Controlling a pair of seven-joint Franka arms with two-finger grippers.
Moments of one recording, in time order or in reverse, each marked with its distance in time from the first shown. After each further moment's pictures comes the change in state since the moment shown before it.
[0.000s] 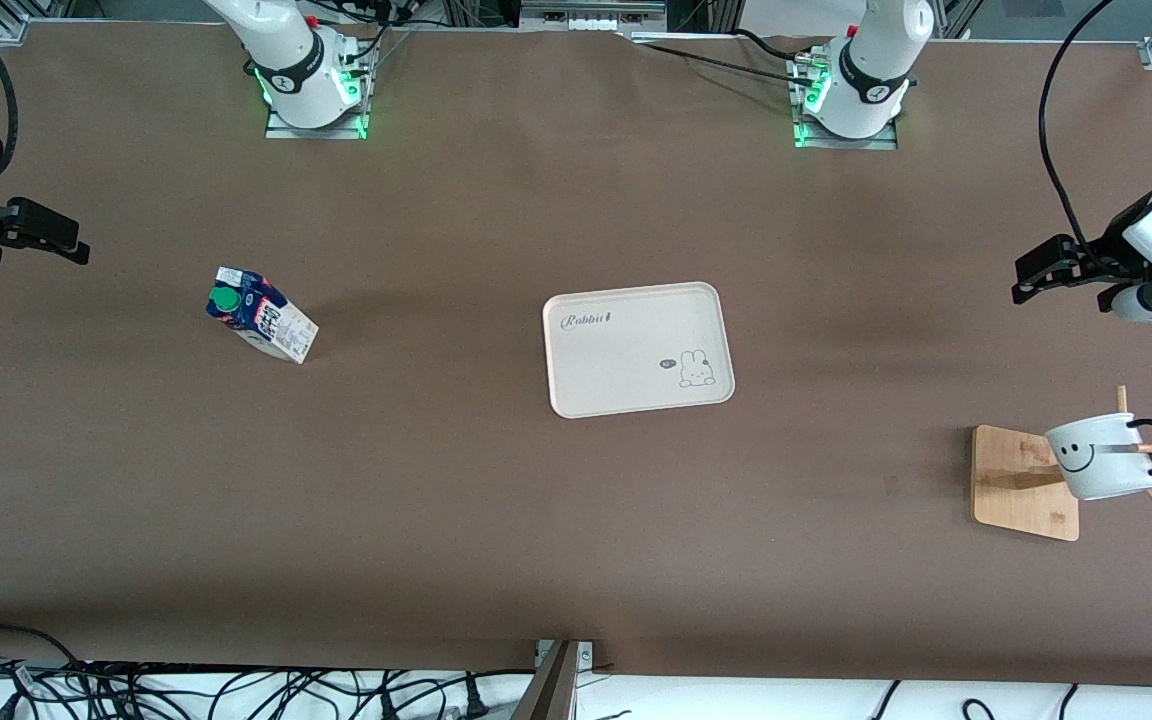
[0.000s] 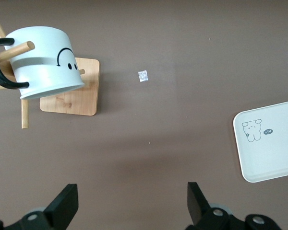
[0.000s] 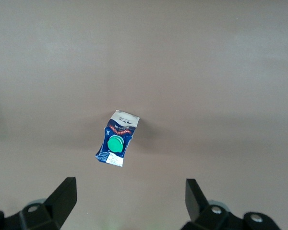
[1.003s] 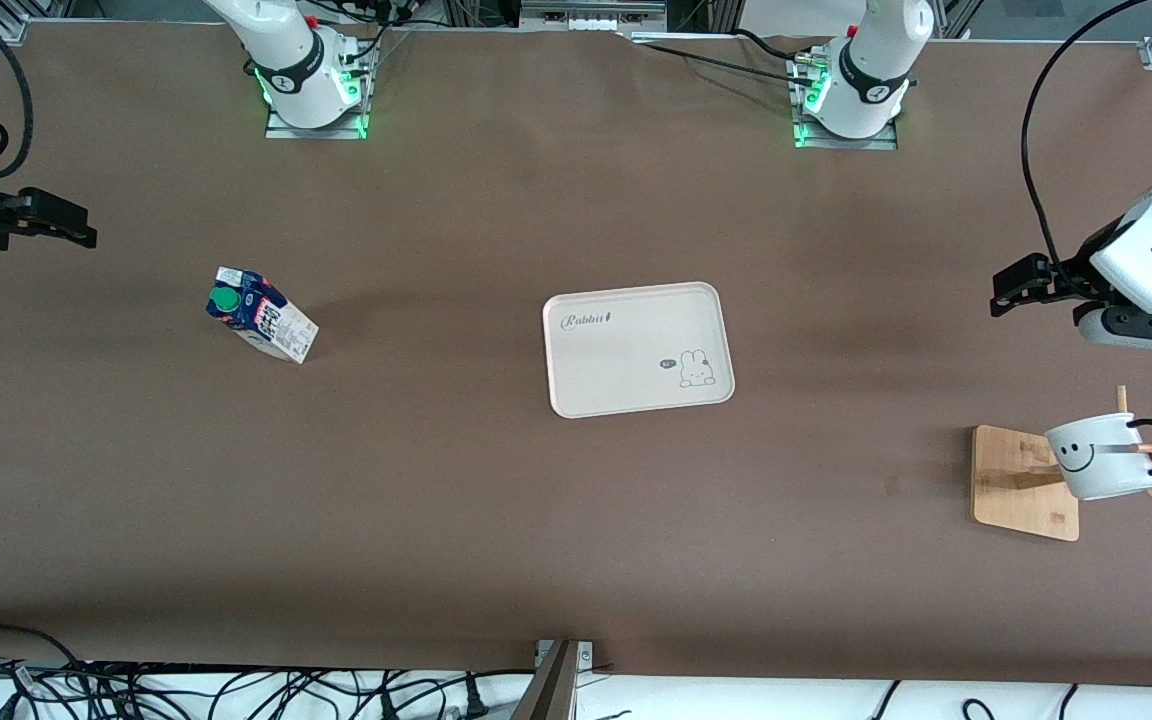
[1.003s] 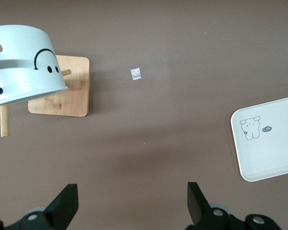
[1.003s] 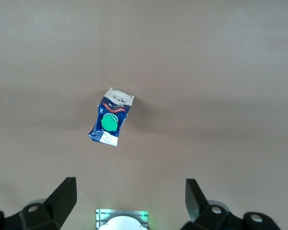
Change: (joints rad) left arm -0.001 0.047 -0.028 0.012 0.002 0.006 -0.004; right arm 0.017 0.007 0.010 -0.014 -0.055 -0.083 0.000
